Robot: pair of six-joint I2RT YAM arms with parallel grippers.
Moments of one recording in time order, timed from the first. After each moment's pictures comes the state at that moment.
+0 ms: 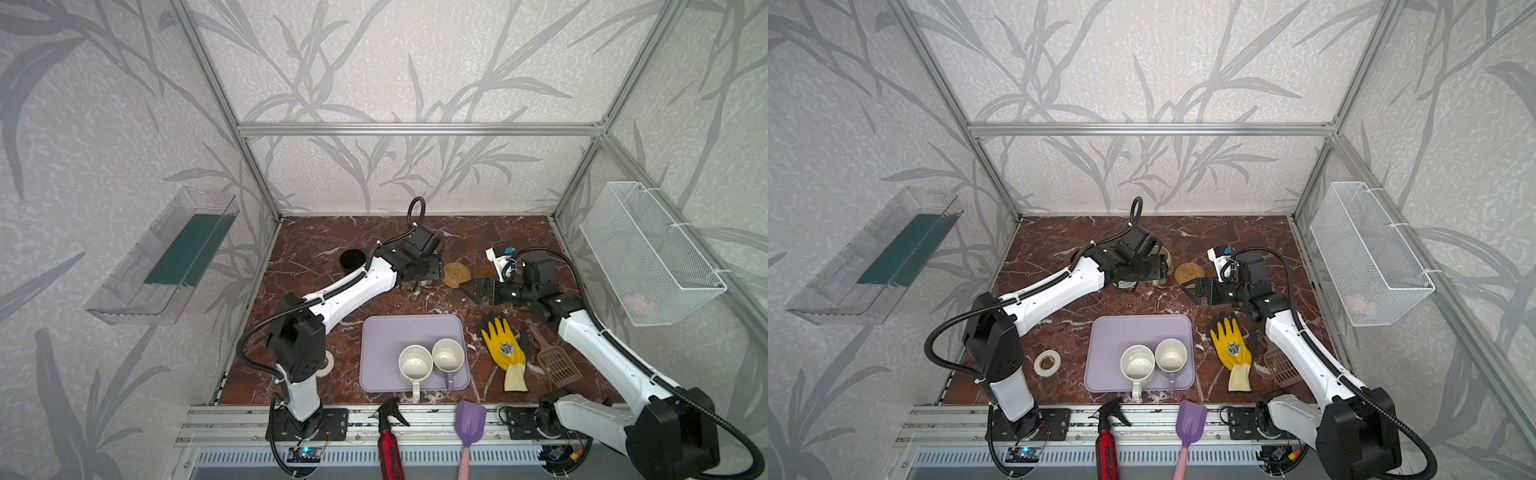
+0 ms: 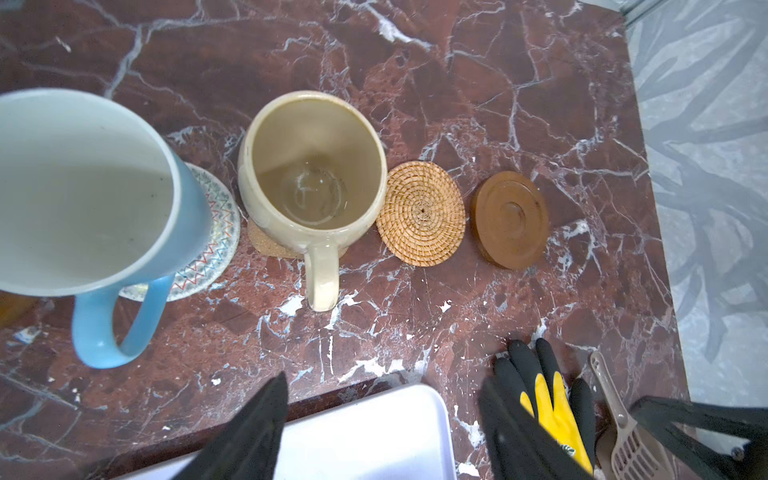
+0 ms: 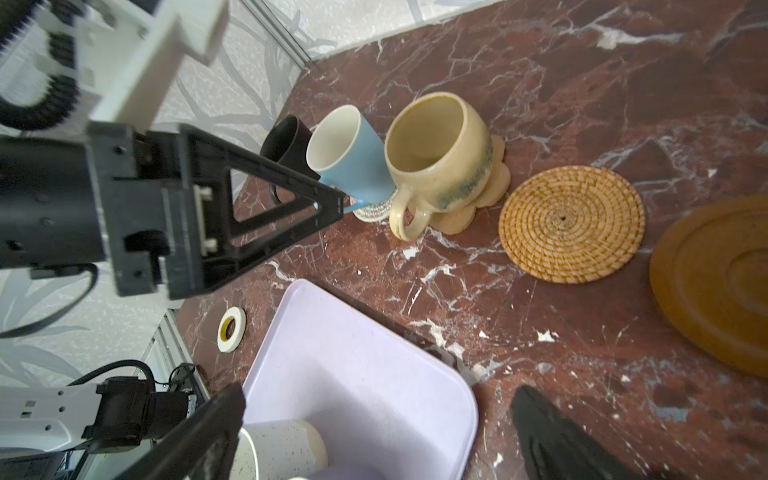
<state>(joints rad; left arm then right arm) -0.74 1.77 1.55 -0.66 -0.09 -0.71 0.29 1.12 0.79 -0.32 -0.57 0.32</state>
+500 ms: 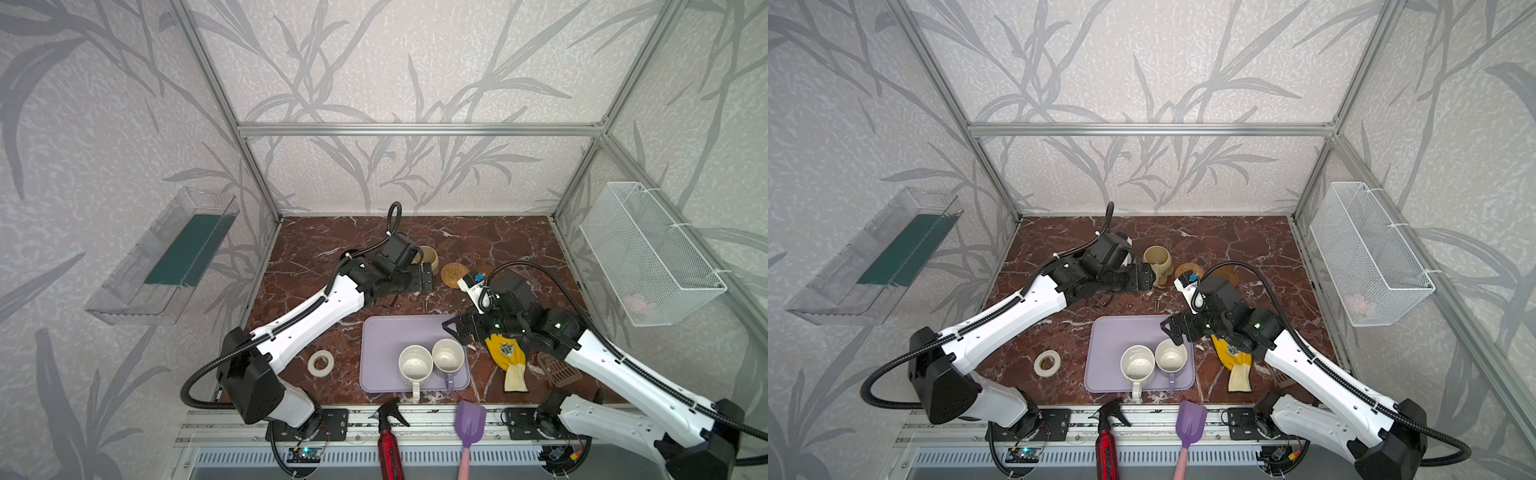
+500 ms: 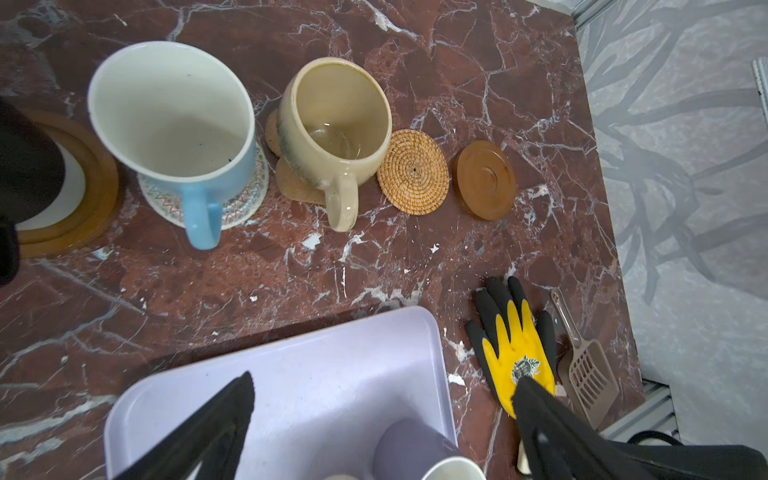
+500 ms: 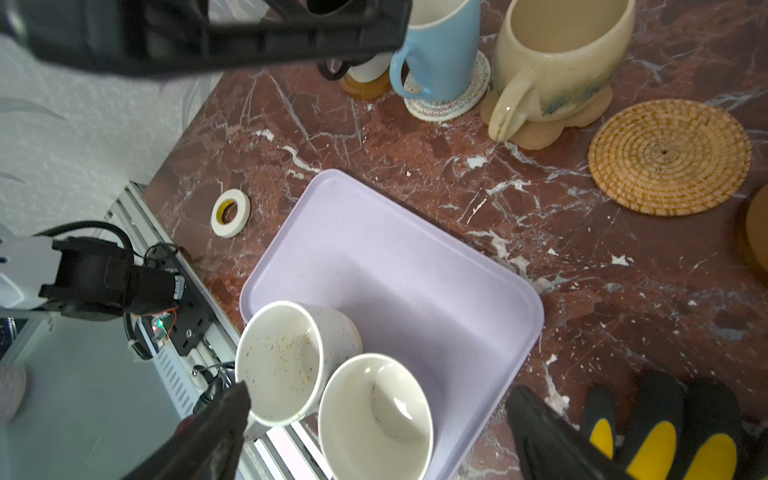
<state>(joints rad) -0.74 1.46 1.36 -0.75 -0.05 -0.69 0.77 0.99 0.90 -0.66 -0.20 0.33</state>
